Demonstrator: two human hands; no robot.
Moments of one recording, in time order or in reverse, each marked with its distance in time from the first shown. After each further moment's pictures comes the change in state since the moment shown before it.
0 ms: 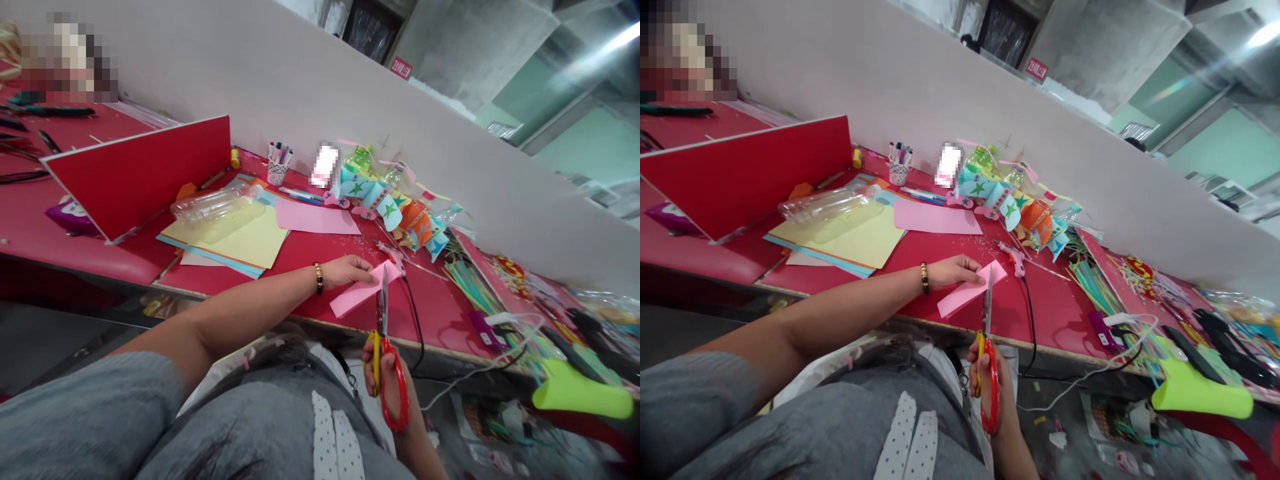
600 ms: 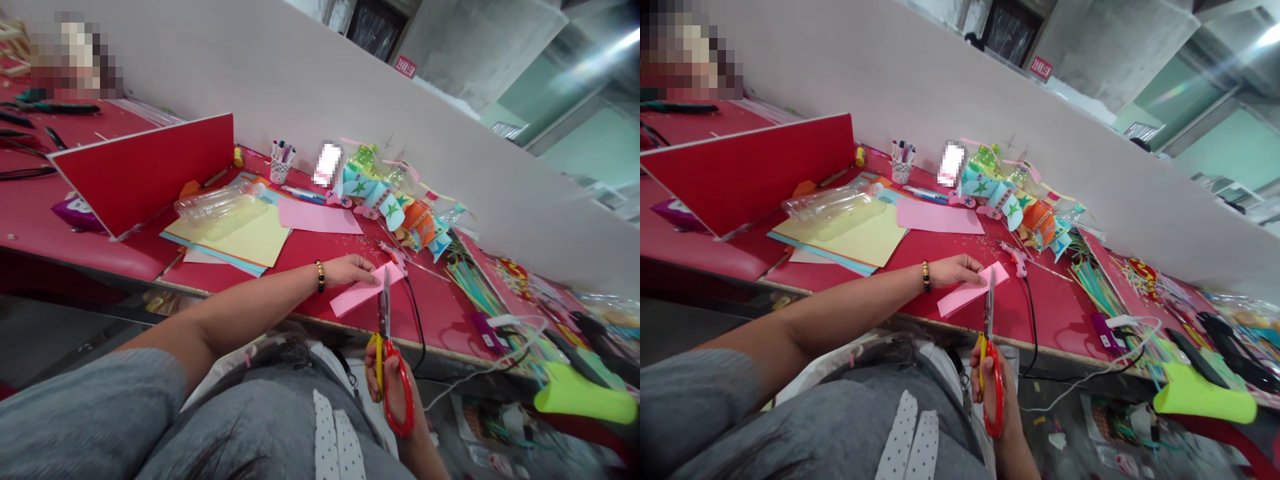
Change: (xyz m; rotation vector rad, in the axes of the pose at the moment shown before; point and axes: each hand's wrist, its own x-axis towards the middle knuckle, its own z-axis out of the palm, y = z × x) left_hand 0.001 -0.001 -0.004 0.026 -0.050 -0.002; right_hand -0.006 -0.002 -0.001 0.030 0.002 0.027
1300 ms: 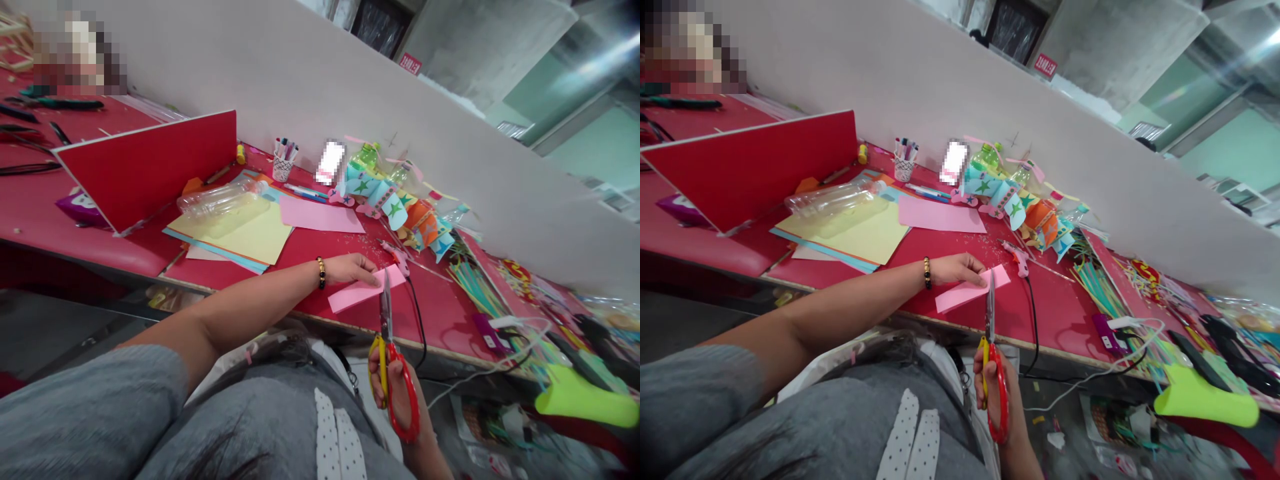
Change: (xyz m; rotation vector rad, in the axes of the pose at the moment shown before) left_hand 0.000 0.001 -0.004 0.020 -0.057 -0.022; right_hand 0.004 0.013 -0.017 0.039 -0.067 0.010
